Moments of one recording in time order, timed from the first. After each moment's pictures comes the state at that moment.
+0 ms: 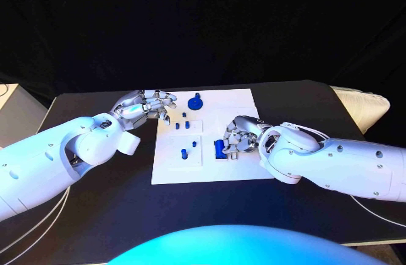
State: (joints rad) left arm 0.81 -0.90 0.37 1.51 -0.31 0.05 0.19; left_hand 1.31 -0.17 0.56 0.09 0.09 0.75 0.19 0.44 0.37 0.88 0.12 0.60 0.27 1.05 0.05 0.95 0.67 0.18 1.09 0.14 0.66 0.61; right arm 1.14 -0.79 -0.19 1.69 -1.36 -0.40 -0.43; right_hand 1.59 -0.09 0.01 0.29 0.06 1.07 0.02 0.48 0.87 1.43 -0.01 1.48 1.33 1.46 -0.10 1.53 1.31 0.08 1.47 0.01 1.15 1.31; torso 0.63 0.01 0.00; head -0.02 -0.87
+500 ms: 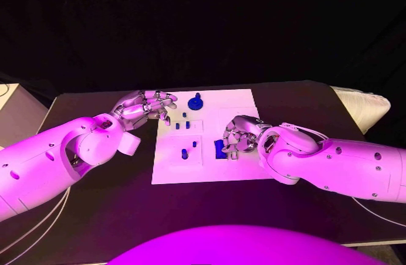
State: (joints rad) left arm 0.81 -0.90 0.37 1.51 -0.31 0.05 0.19; left_hand 1.31 -0.17 0.56 0.09 0.09 0.75 0.19 0.44 0.37 0.88 0.12 0.60 0.27 1.05 0.05 0.95 0.67 0.18 1.09 0.14 0.66 0.61; right arm 1.14 -0.78 -0.19 1.69 -1.39 -0.41 -0.44; right_hand 1.59 -0.10 0.02 0.29 0.06 1.07 0.02 0.49 0.88 1.43 -0.01 1.48 1.33 1.47 -0.10 1.53 1.31 0.08 1.47 0.01 1.15 1.31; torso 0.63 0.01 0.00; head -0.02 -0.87
